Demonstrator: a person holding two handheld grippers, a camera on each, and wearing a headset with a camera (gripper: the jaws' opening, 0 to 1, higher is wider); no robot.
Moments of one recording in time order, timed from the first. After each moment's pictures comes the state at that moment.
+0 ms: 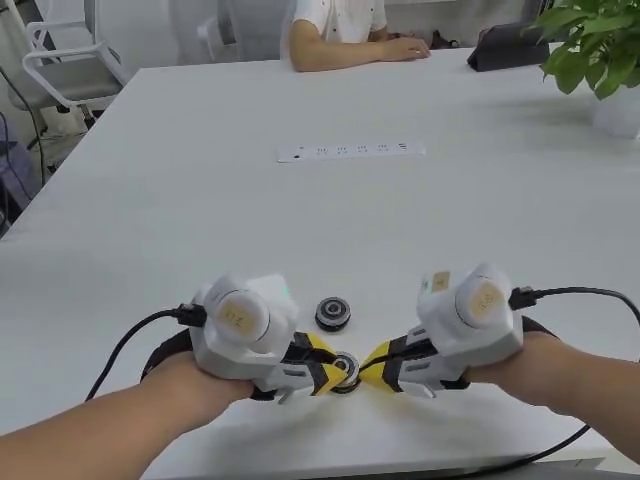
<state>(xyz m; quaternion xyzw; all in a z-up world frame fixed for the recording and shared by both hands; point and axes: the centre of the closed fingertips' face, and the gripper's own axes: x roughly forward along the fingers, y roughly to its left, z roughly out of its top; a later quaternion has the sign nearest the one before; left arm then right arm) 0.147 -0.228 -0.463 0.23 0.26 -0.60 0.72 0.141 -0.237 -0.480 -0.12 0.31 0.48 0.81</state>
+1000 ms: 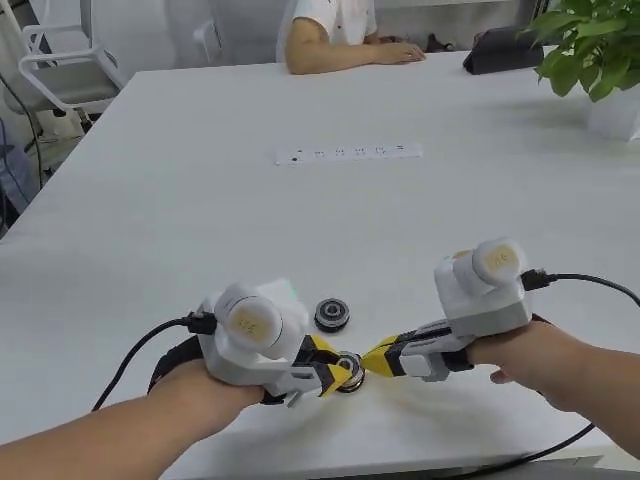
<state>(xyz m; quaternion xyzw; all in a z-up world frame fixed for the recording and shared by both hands) 0.147 -0.232 -0.462 0.23 0.26 -0.59 0.73 0.148 -0.241 -0.465 0.05 0.36 0.43 0.83</state>
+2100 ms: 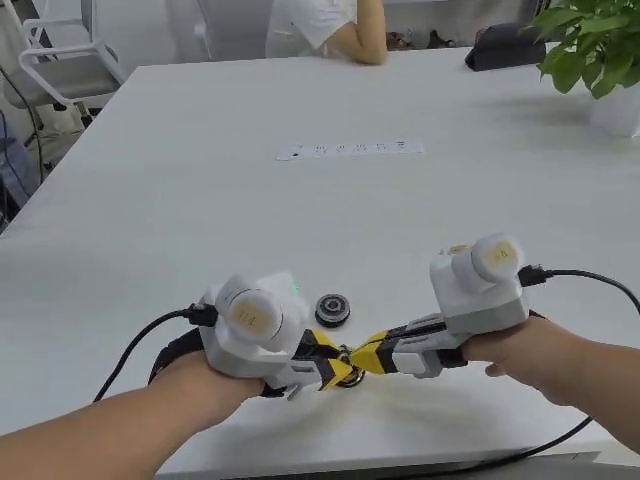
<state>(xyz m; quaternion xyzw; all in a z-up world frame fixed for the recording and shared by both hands) 0.148 -0.233 -0.462 0.23 0.25 -0.59 0.73 0.140 -0.223 -0.452 0.06 0.34 0.47 0.81</state>
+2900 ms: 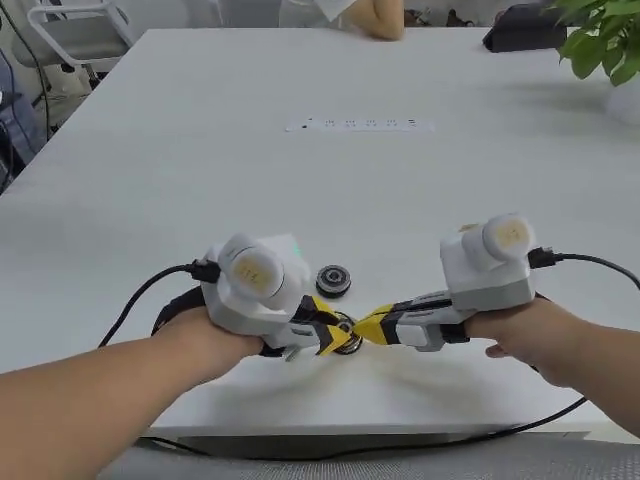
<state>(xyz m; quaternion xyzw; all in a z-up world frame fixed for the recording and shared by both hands) 0.149 -0.234 -0.463 0.23 0.25 -0.59 0.73 0.143 -0.235 -0.460 0.05 0.34 0.45 0.83</state>
